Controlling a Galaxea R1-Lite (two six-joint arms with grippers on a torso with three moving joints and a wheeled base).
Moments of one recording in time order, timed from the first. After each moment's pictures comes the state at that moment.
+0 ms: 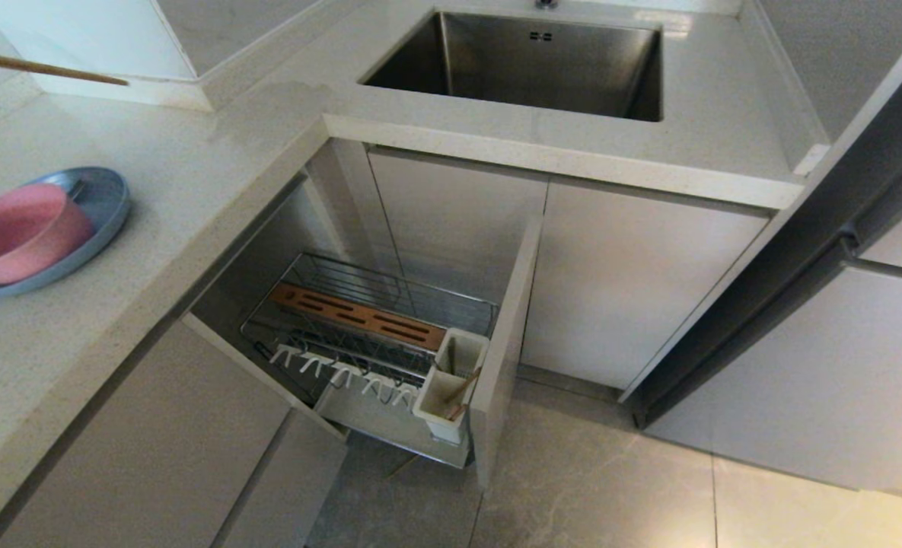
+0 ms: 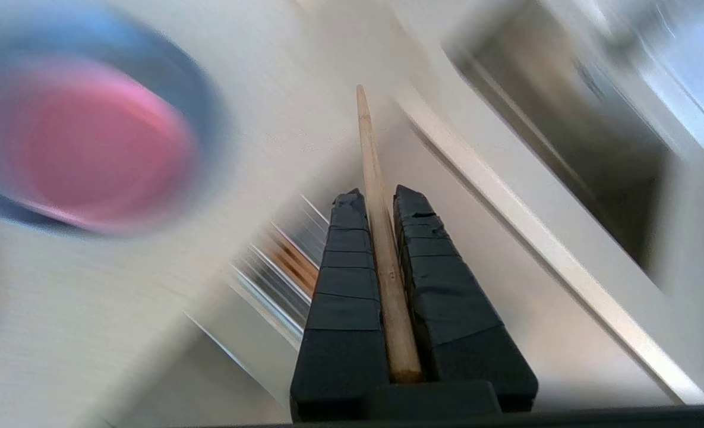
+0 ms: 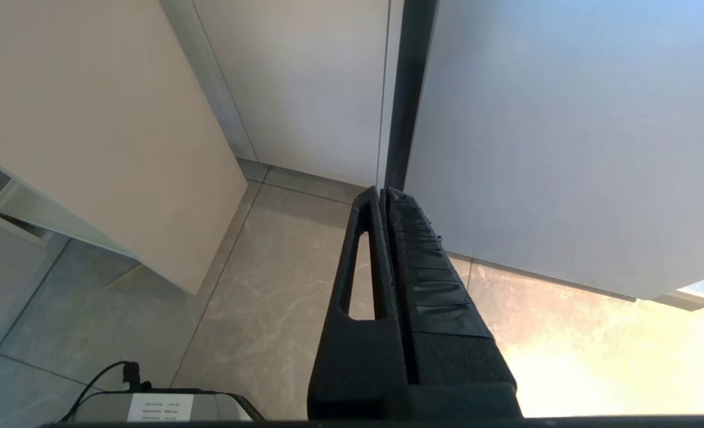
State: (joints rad) left arm -0.16 1.14 -1.70 0.56 0.33 -0.52; right arm 0.01 0.00 0.00 -0.03 0.00 0.00
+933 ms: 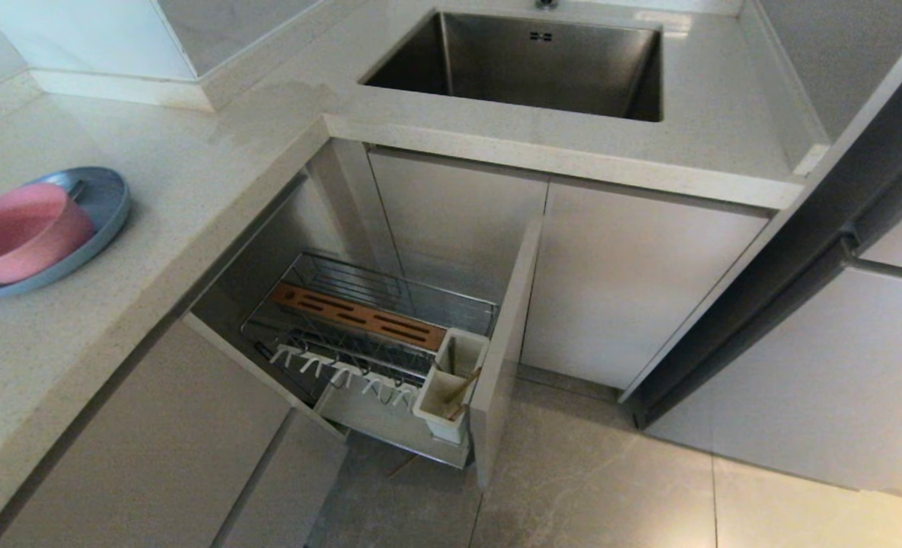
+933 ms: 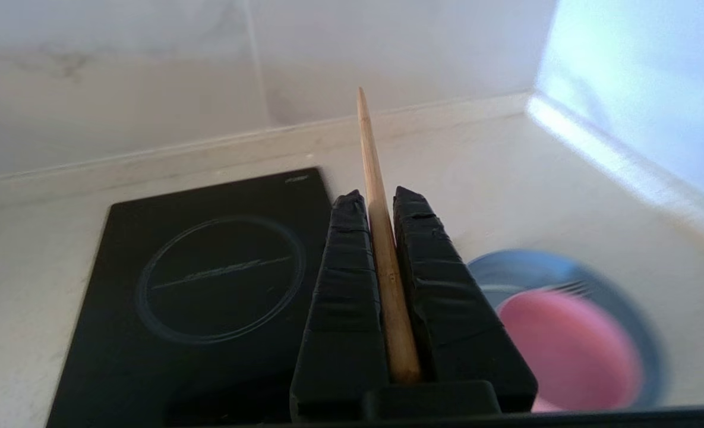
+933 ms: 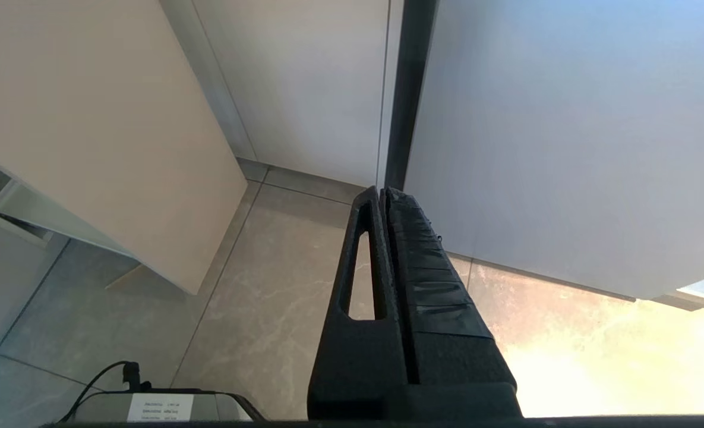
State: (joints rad) left arm 0.65 0.91 -1.09 -0.05 0.39 -0.22; right arm 0.01 0.00 0.00 -0.03 0.00 0.00
